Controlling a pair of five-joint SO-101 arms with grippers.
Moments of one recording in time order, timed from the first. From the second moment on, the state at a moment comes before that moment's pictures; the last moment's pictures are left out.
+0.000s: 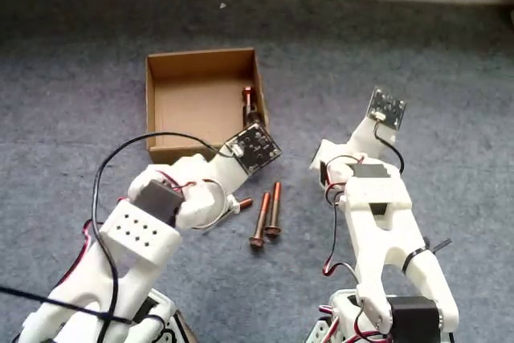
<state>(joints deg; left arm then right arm) 23.3 -42.1 50.2 63.8 -19.8 -7.7 -20.7 52.6 32.8 -22.8</state>
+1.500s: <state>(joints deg) 28.1 -2.1 29.8 67.8 -13.6 -2.2 -20.7 52.6 32.8 -22.8</state>
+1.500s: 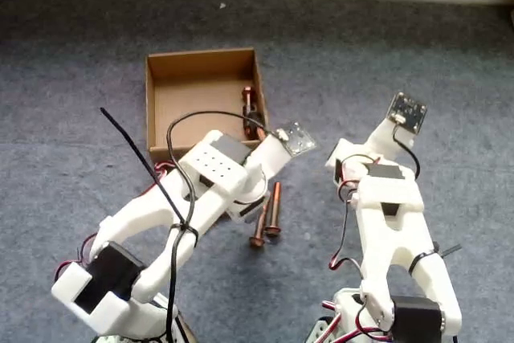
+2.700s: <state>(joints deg) 27.8 -3.7 30.2 64.4 -2.1 -2.1 -20.7 52.6 32.8 -22.8</state>
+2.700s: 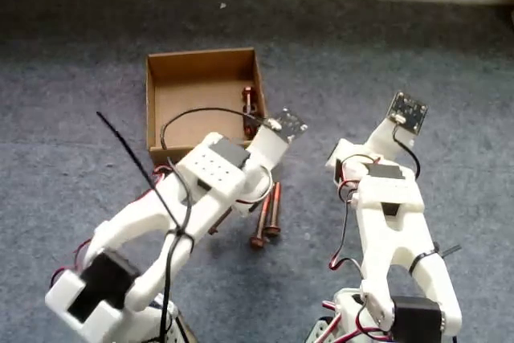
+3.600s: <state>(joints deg) 11.2 -46.1 47.9 54.5 27.5 -2.1 -20.7 52.6 32.8 -22.8</state>
